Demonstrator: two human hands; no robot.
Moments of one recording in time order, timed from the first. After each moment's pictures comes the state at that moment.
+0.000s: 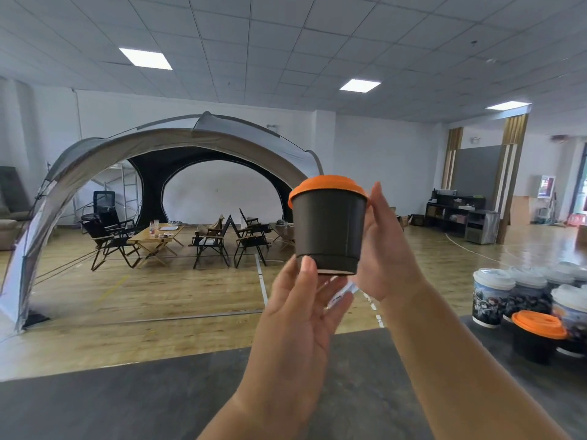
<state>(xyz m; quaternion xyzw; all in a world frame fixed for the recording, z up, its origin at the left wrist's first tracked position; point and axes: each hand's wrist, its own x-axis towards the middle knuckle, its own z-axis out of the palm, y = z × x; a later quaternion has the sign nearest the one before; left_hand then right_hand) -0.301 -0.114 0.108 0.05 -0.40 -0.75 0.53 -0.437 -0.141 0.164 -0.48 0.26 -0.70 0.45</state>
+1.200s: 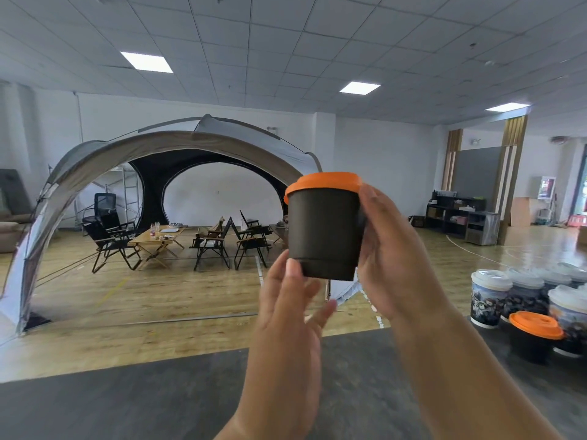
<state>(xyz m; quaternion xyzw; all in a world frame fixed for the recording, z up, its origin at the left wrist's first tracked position) -0.296 -0.094 0.111 0.08 -0.39 -0.70 0.59 -0.410 -0.094 0.171 -0.55 0.28 -0.73 0.29</state>
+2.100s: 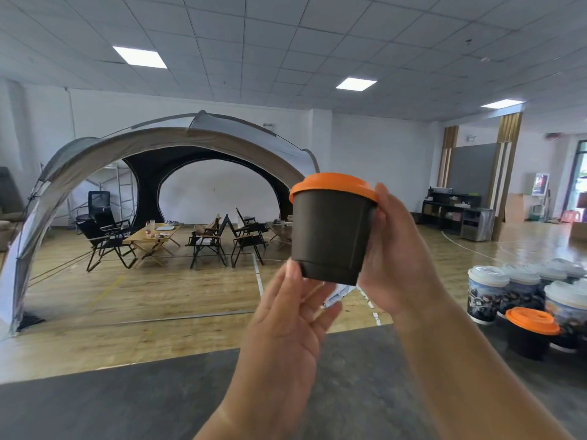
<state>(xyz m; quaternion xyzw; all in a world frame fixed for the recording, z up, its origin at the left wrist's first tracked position) -0.295 -0.110 0.103 0.07 -0.41 -0.74 0.53 -0.429 -0.107 0.166 -0.52 0.23 -0.72 0.40</state>
